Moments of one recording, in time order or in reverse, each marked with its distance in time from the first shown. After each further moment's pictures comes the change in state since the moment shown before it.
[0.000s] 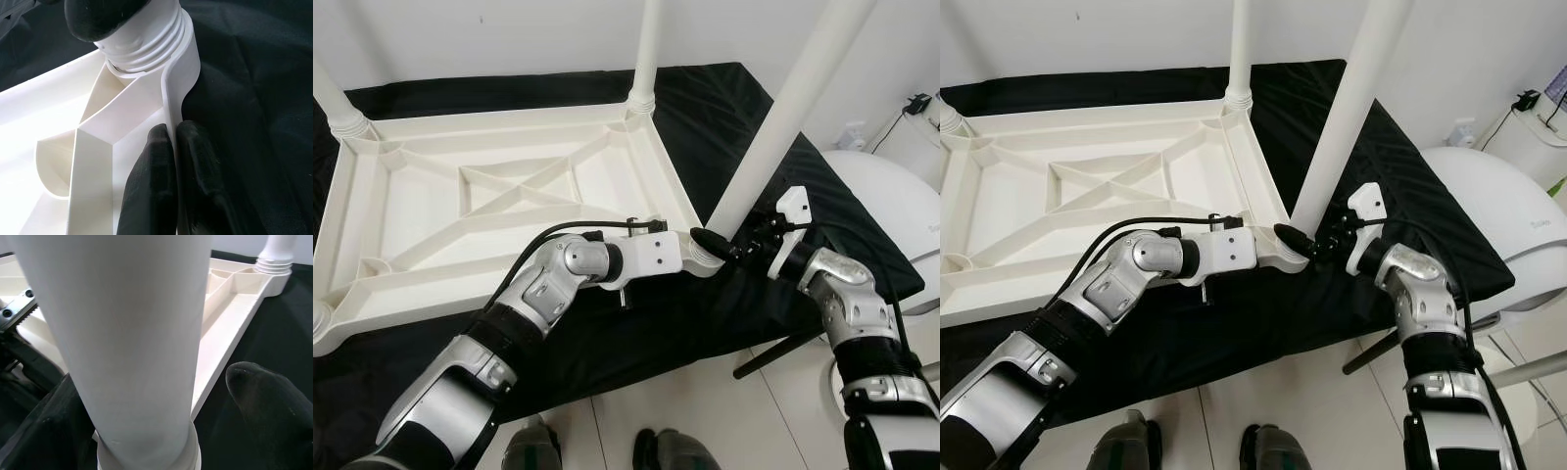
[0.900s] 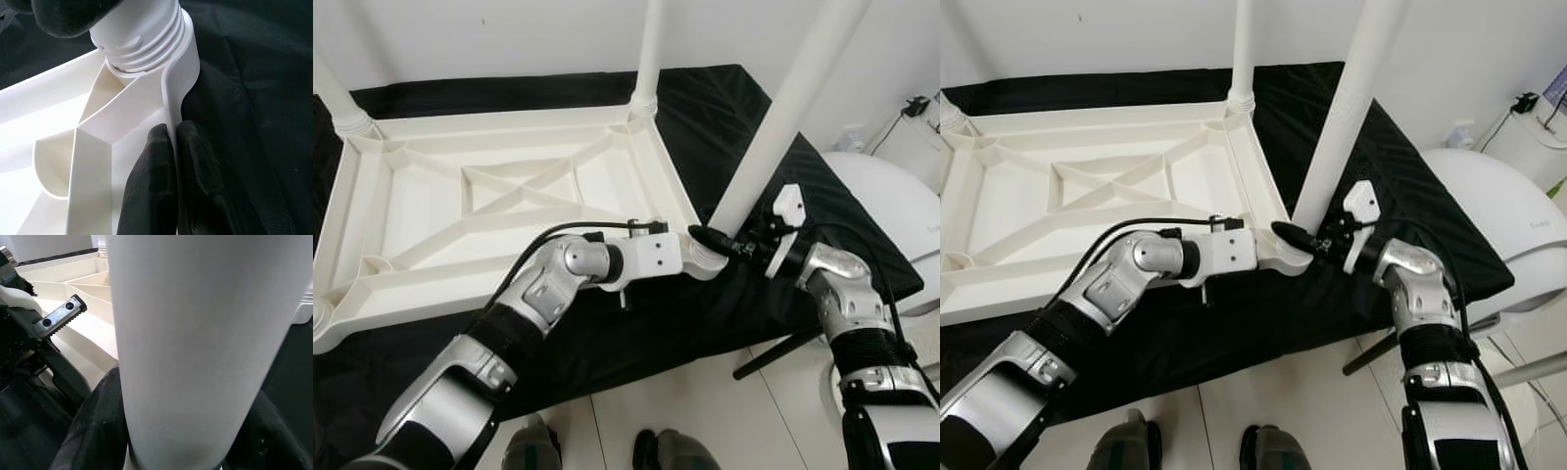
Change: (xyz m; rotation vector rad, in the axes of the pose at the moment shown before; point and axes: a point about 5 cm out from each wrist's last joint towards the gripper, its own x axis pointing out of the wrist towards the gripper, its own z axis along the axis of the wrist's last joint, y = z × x) left arm 0.000 -0.001 -0.001 -0.001 0.003 -0.022; right arm 0.005 0.009 0.001 -0.048 -0.057 0.073
